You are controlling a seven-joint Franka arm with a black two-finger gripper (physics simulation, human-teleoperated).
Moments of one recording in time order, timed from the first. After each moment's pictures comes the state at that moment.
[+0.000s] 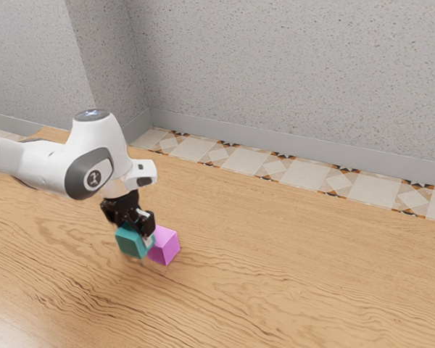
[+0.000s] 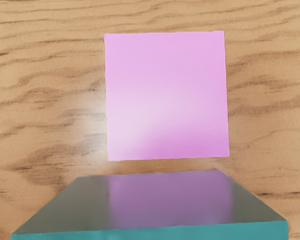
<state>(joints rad) 0.22 -0.02 -0.22 -2.34 -0.03 2.36 0.05</state>
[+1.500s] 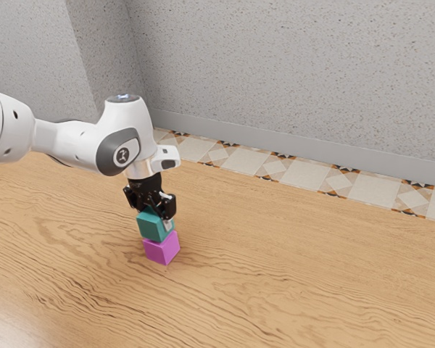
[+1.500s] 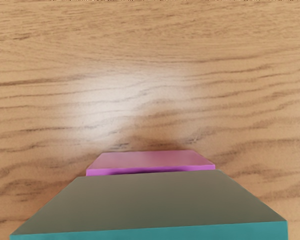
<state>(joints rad) 0.19 0.21 -0.21 -2.06 0.01 2.24 0.00</state>
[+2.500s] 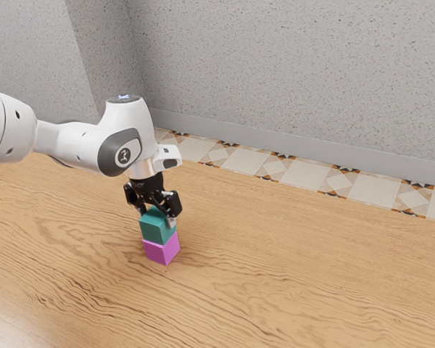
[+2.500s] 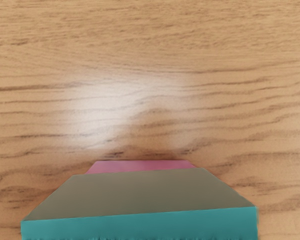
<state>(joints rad) 0.18 0.22 -0.21 -2.05 0.00 2.26 -0.02</state>
